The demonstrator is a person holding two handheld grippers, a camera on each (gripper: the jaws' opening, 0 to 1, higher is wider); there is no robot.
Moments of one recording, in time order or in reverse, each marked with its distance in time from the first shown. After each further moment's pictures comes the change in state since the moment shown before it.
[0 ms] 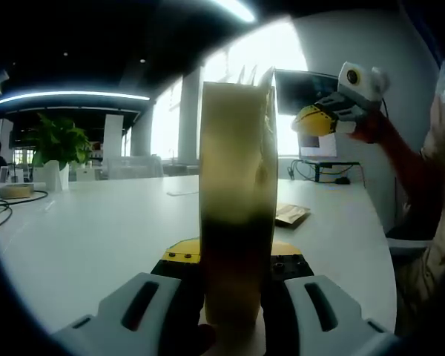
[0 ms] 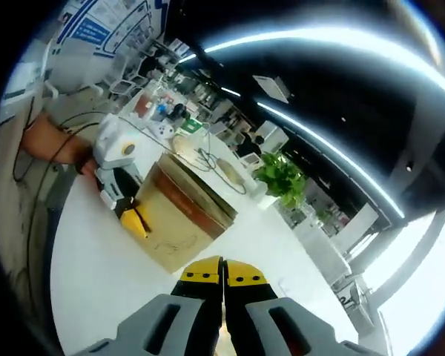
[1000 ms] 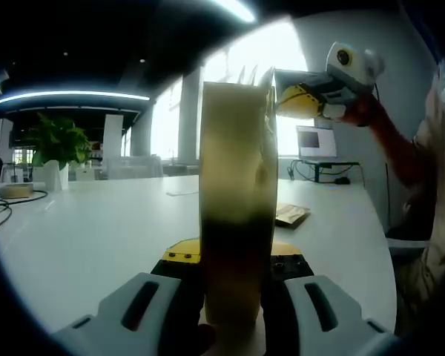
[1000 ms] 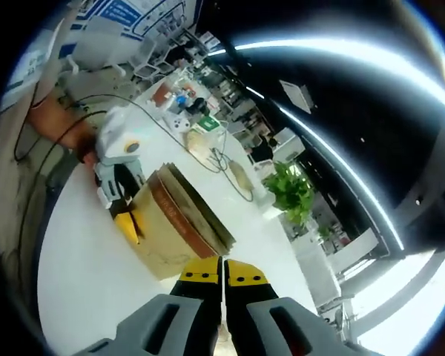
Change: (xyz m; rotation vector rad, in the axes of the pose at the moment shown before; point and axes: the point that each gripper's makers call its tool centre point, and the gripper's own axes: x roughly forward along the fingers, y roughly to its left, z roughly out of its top) left arm 0.001 -0.001 0.000 -0.001 0.000 -0.002; right arm 0.023 -0.003 0.032 -0.177 -0.001 0.053
